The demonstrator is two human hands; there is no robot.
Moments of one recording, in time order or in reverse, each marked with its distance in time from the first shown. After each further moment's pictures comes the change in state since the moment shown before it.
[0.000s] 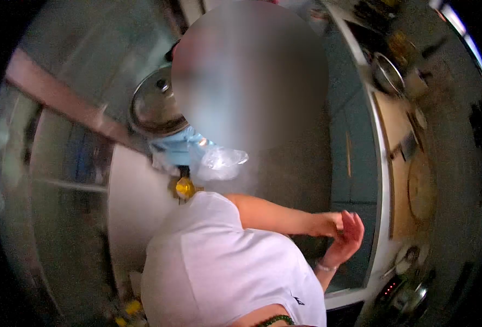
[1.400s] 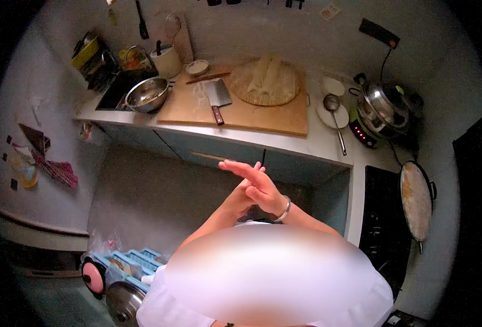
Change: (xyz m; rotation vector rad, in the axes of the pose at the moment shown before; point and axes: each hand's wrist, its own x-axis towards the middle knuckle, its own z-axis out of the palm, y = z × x) left_hand 0.125 0.066 -0.029 0.252 -0.250 -0.312; right_hand 0.120 -0.018 -0.036 0.046 -0.023 -0.245
